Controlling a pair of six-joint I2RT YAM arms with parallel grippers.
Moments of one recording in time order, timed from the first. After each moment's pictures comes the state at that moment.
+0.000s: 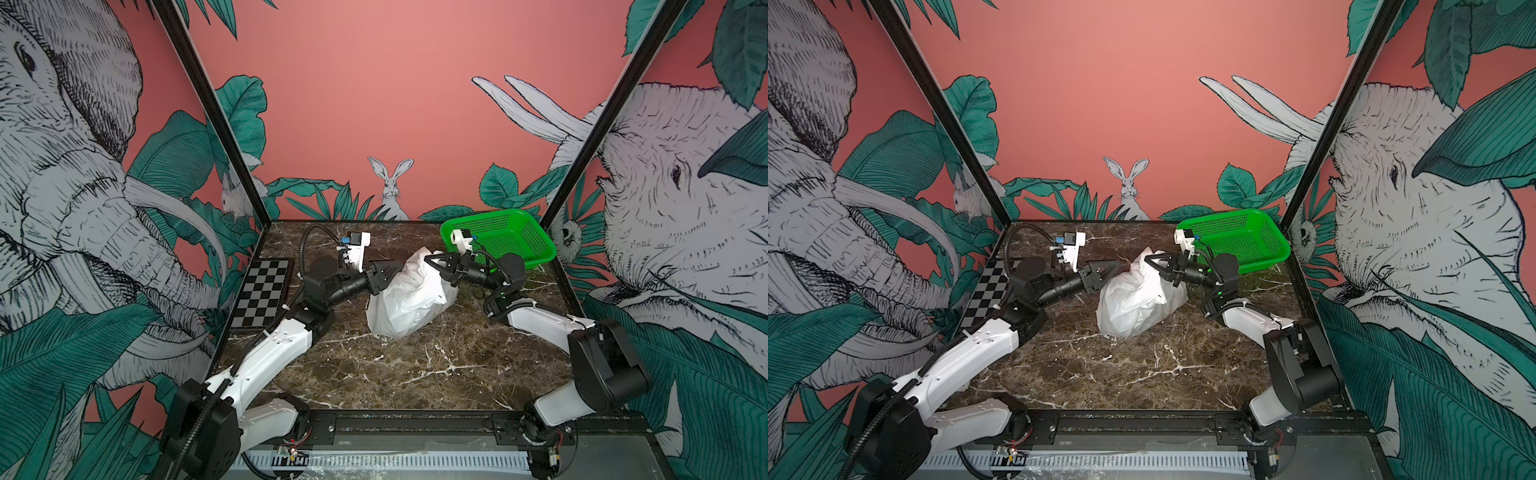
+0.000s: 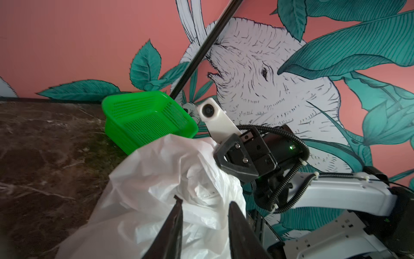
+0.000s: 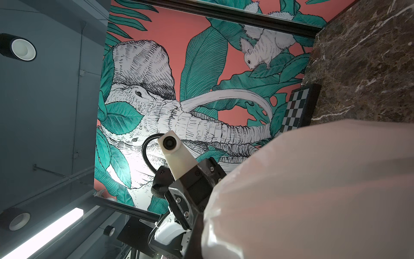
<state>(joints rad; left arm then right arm) -0.52 1.14 0.78 0.37 0.55 -0.65 0.39 1.52 0.80 1.03 -0.95 1.60</state>
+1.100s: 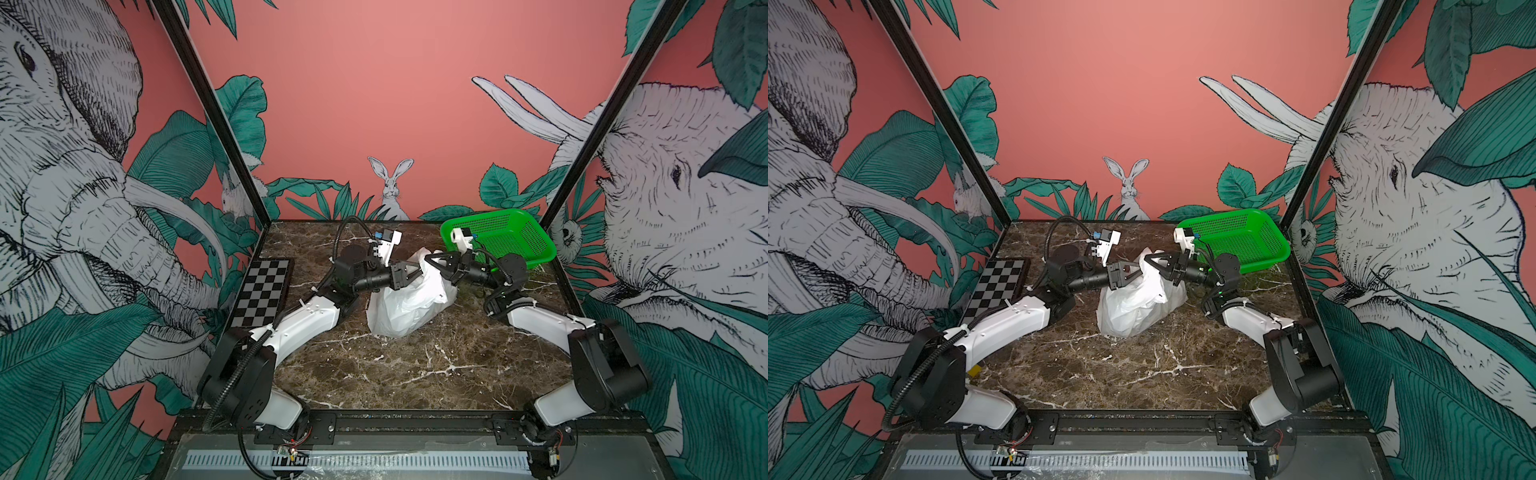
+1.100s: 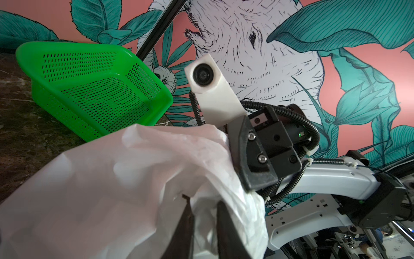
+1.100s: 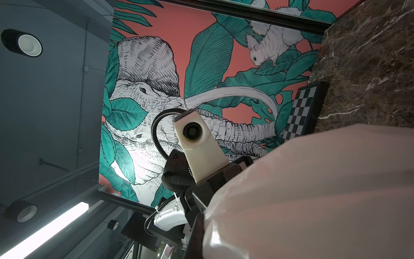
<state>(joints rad) -0.60 1.45 0.92 0.47 0.75 -0.74 0.39 1.52 0.81 1.07 -0.97 1.63</state>
